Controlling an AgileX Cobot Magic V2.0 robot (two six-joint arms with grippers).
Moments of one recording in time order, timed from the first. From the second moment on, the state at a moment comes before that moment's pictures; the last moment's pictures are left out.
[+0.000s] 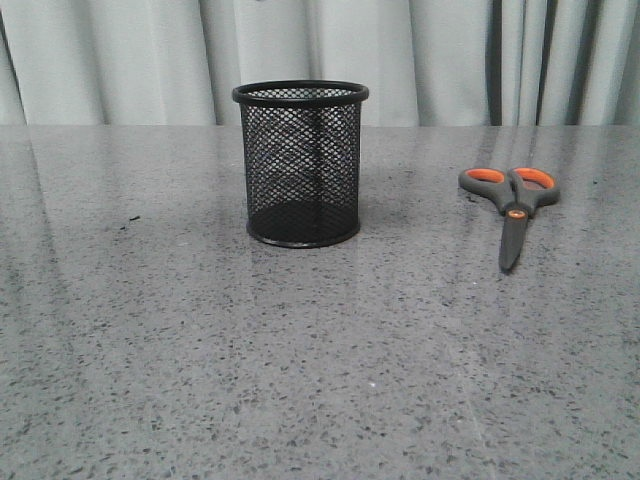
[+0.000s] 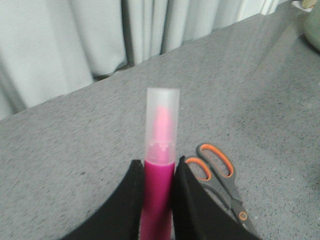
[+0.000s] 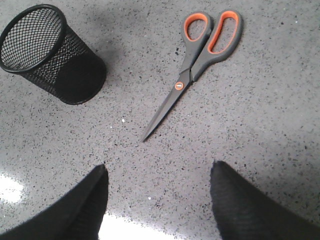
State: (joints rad) left arm -0.61 1.55 -1.44 -0.51 0.44 0.47; right arm 0.01 0.81 -0.86 0.44 0.94 -0.20
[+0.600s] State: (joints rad) left arm -0.64 1.70 -1.44 -0.48 0.51 0.48; right arm 0.01 0.81 -0.86 0.44 0.95 -0.20
